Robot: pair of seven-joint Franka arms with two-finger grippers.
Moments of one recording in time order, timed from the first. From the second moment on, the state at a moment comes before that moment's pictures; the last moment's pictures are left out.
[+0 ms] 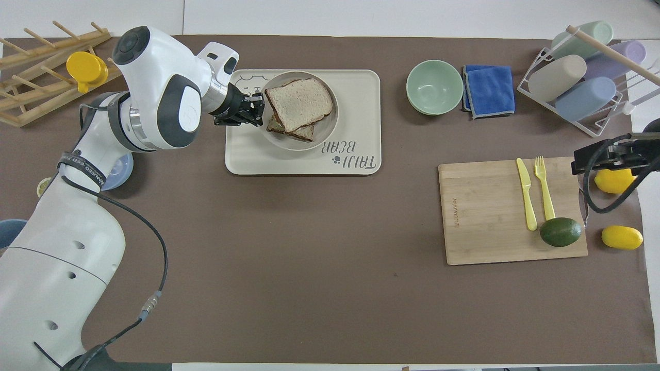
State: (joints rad) left arm -0.29 0.65 -0.04 -1.43 -0.38 2.10 -0.30; right arm 0.06 -0.01 -0.09 -1.65 -0.02 1.55 0.01
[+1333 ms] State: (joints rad) left arm -0.27 0.31 0.14 -1.45 -0.19 1.91 -0.26; right arm 0.06 -0.01 -0.09 -1.65 -0.02 1.55 0.01
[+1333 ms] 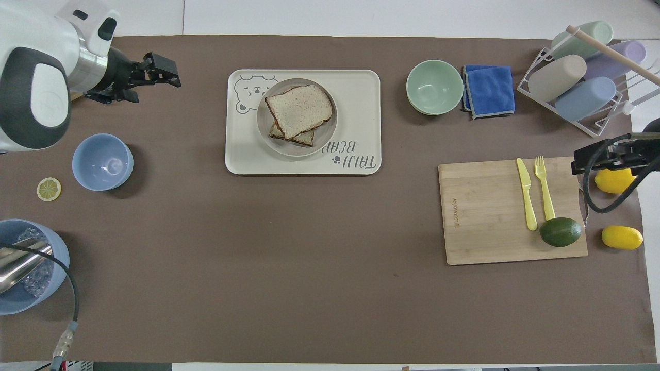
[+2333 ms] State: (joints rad) left arm -0.21 -0.08 0.06 -1.73 -0.05 1.56 -0.25; right arm 0.06 -0.01 -0.09 -1.65 -0.02 1.55 0.01
